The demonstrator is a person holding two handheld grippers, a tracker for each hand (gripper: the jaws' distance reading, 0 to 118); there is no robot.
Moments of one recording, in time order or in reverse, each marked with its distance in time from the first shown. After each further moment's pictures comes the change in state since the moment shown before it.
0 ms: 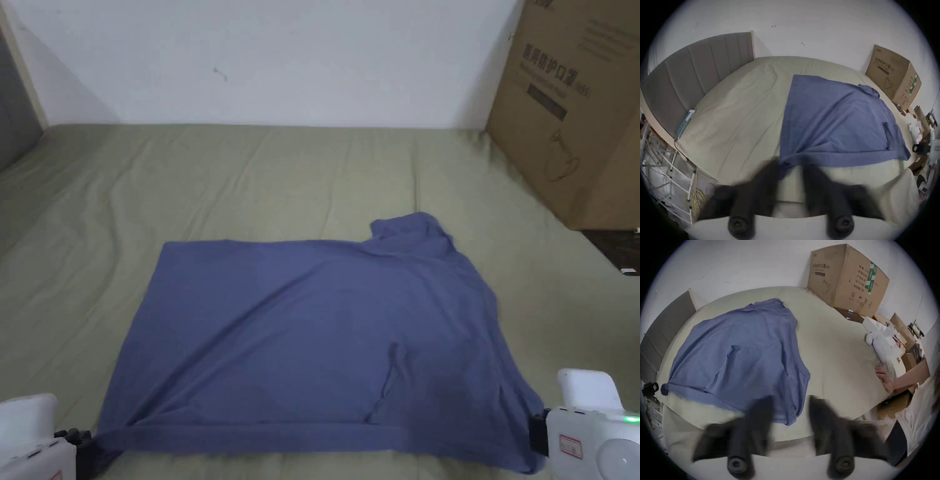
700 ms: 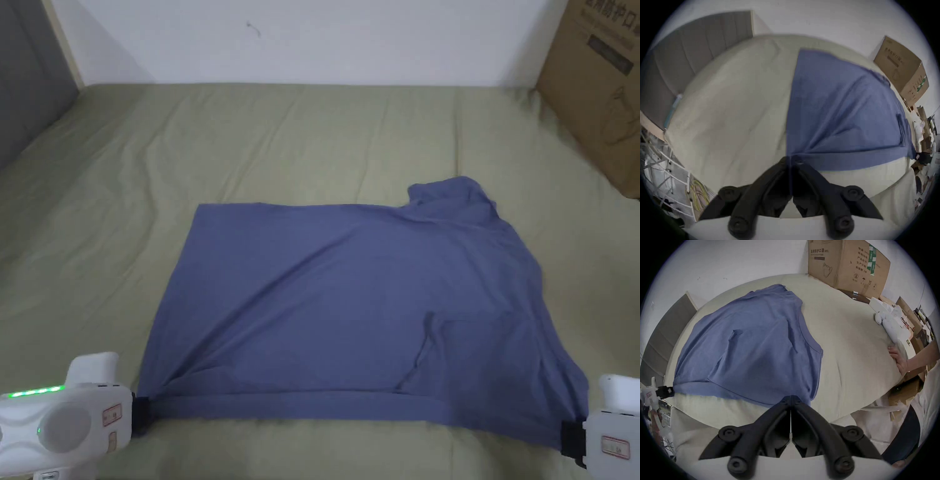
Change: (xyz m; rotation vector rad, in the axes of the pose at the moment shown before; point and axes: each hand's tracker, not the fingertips) left arm -0.010 0.003 -0.084 -0.218 -0.032 0.036; right arm 0.004 -0.016 -0.017 -0.122 0.069 -0.081
